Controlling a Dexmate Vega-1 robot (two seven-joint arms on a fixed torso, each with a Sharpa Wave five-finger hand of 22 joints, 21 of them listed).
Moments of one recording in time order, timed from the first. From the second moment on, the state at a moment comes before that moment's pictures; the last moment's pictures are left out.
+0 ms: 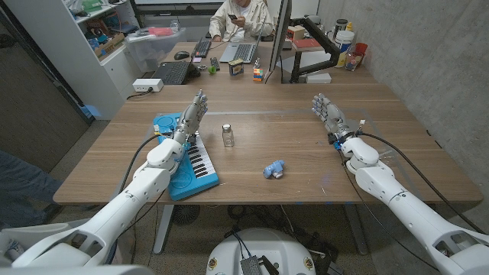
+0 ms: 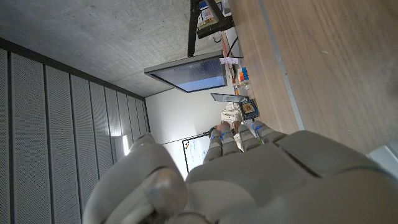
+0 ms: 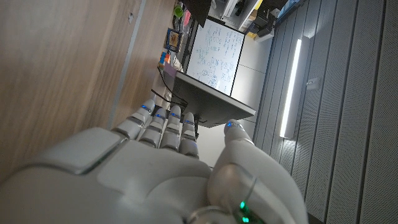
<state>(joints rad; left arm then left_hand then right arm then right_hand) 0.86 0.53 0.37 -1.34 -0.66 -0.28 -0.04 0.37 0.04 0.06 0.10 0.30 0.00 0.05 0.19 0.18 0.00 0.00 0.19 0.18 -0.08 0.01 0.18 0.18 -0.10 -0.03 0.19 0.18 -0.87 -0.53 -0.36 -1.36 0.65 0.28 0.00 0.31 0.13 0.31 -0.07 0.18 0.23 0.04 0.19 0.18 0.24 0.06 0.21 0.18 0.14 0.02 0.19 0.18 0.15 -0.03 0.21 0.18</state>
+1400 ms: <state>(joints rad) 0.89 0.55 0.36 -1.38 -0.67 -0.28 -0.05 0.38 0.04 0.06 0.10 0.30 0.00 0.05 0.19 0.18 -0.01 0.00 0.20 0.18 -0.08 0.01 0.18 0.18 -0.11 -0.03 0.19 0.18 -0.91 -0.55 -0.36 -1.43 0.63 0.29 -0.02 0.31 0.13 0.31 -0.07 0.18 0.23 0.04 0.19 0.18 0.24 0.06 0.21 0.18 0.14 0.01 0.19 0.18 0.16 -0.04 0.20 0.18</state>
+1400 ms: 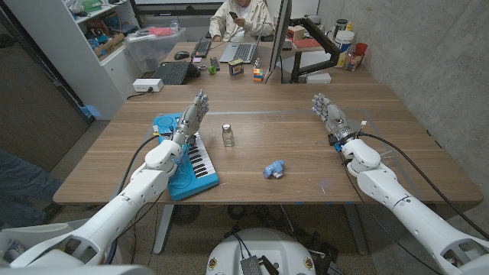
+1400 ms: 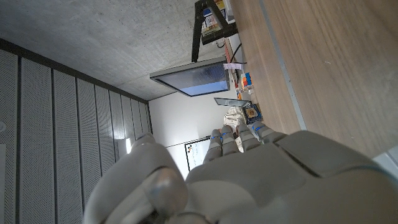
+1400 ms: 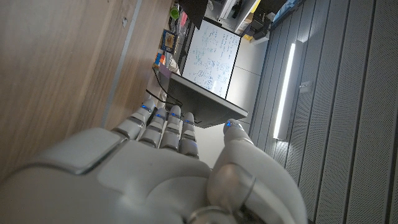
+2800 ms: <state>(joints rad) 0.91 0.56 0.36 -1.41 -0.66 -0.27 -0.04 0.38 0.04 0.06 0.11 0.31 0.01 0.05 0.19 0.18 -0.01 0.00 0.20 0.18 -0.08 0.01 0.18 0.18 -0.11 -0.03 0.19 0.18 -0.87 -0.55 -0.39 -1.37 0.56 0.35 0.02 0.33 0.13 0.31 -0.09 0.18 0.24 0.04 0.19 0.18 0.25 0.05 0.21 0.18 0.16 0.01 0.19 0.18 0.18 -0.04 0.20 0.18</state>
